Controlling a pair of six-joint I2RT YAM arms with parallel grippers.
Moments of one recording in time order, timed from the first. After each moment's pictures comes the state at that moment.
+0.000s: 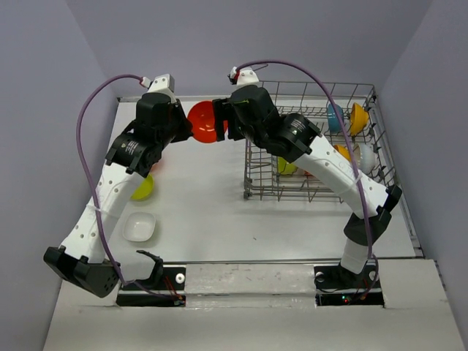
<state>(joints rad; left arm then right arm) -0.42 1.24 1.50 -0.70 -0.15 -0.47 0.95 1.79 2.18 -0.84 0.45 0.39</state>
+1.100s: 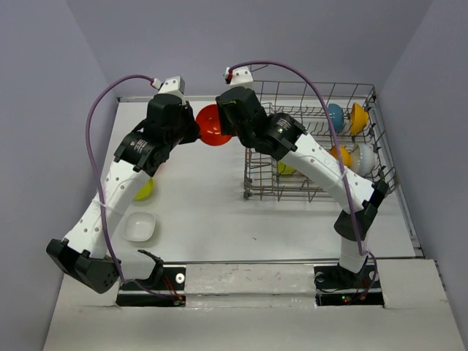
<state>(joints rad) -0.49 1.28 1.50 -0.70 -0.18 -0.49 0.96 1.87 2.21 -0.82 0.66 0.33</state>
